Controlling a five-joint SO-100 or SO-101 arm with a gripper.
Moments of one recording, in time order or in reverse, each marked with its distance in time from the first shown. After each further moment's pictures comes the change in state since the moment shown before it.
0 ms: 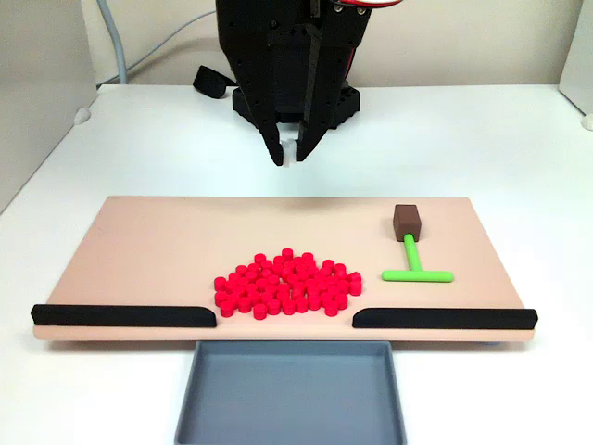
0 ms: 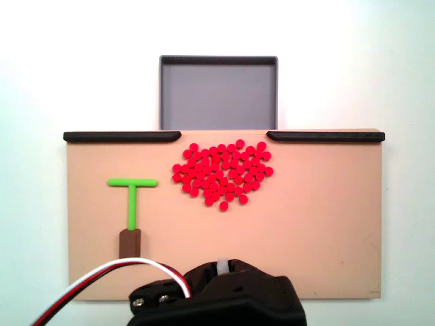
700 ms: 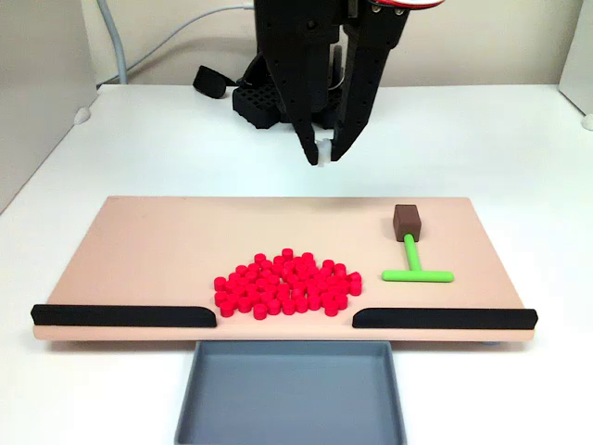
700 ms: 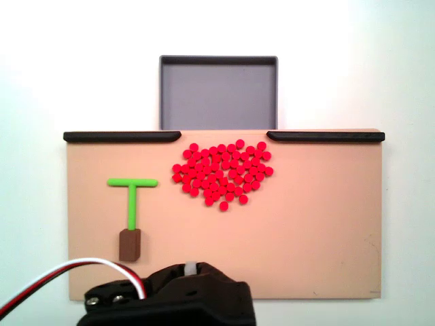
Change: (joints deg) arm -6.2 0.0 0.0 0.0 9.2
